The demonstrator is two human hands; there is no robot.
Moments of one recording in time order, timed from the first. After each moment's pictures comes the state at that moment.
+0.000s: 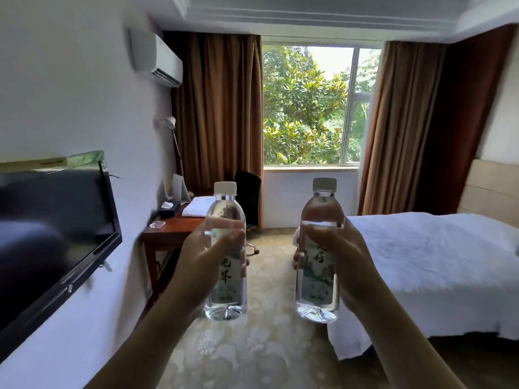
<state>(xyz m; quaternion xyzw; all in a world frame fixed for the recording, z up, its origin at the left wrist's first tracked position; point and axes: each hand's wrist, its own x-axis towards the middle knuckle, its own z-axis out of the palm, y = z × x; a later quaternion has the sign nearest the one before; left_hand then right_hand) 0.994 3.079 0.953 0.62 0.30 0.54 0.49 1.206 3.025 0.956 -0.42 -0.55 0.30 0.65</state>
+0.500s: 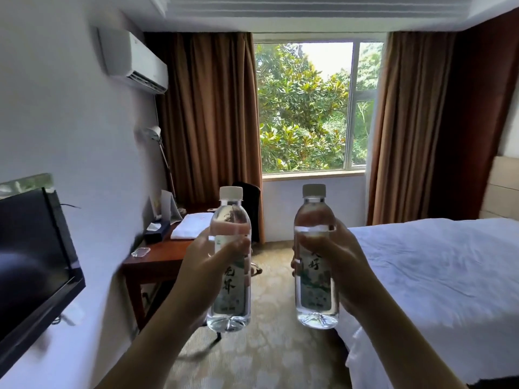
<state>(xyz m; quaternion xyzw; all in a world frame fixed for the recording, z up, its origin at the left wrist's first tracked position) 1.094 3.332 0.947 0.66 0.29 0.51 0.47 1.300 3.279 0.945 -0.40 -0.57 0.30 0.66</state>
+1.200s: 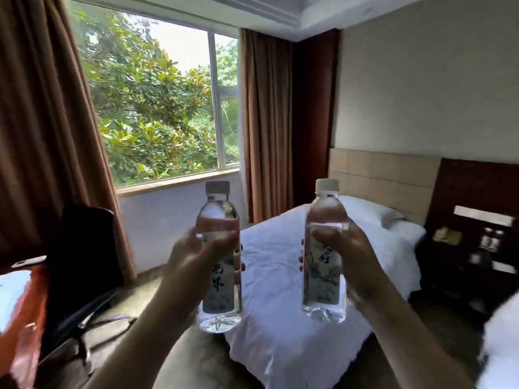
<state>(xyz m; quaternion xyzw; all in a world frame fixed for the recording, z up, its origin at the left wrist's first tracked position) 1.413 3.598 0.950 0.67 0.11 0.37 0.63 1.570 3.434 0.948 -0.54 -0.36 0.13 0.75</state>
